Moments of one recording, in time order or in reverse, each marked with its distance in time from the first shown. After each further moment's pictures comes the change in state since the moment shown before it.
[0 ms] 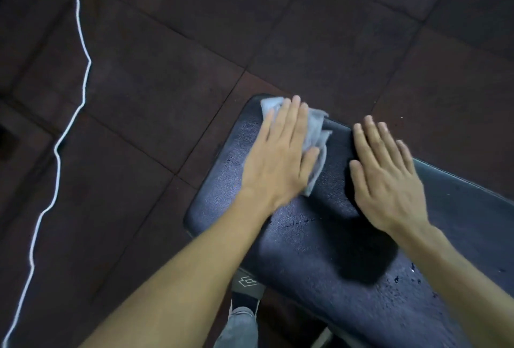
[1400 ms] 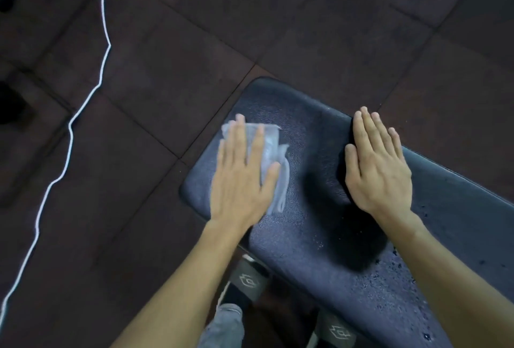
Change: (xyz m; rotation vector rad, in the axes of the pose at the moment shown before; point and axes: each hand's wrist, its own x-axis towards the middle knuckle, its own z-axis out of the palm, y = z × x) left_hand -0.092 0.010 0.000 -0.070 -0.014 -0.365; right_hand -0.002 0.005 0.006 0.084 0.089 -0.045
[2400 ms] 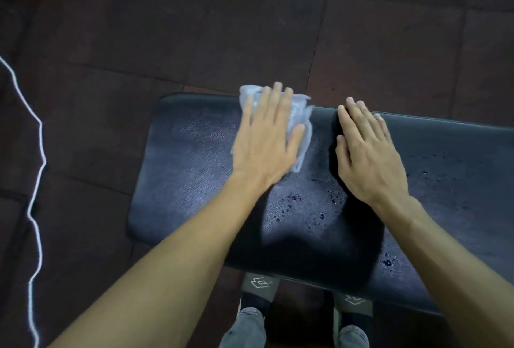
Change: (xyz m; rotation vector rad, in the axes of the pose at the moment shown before) left_hand 0.060 0.143 0.017 0.143 -0.005 0.532; right_hand -0.085 0.075 -0.024 0.019 0.071 0.251
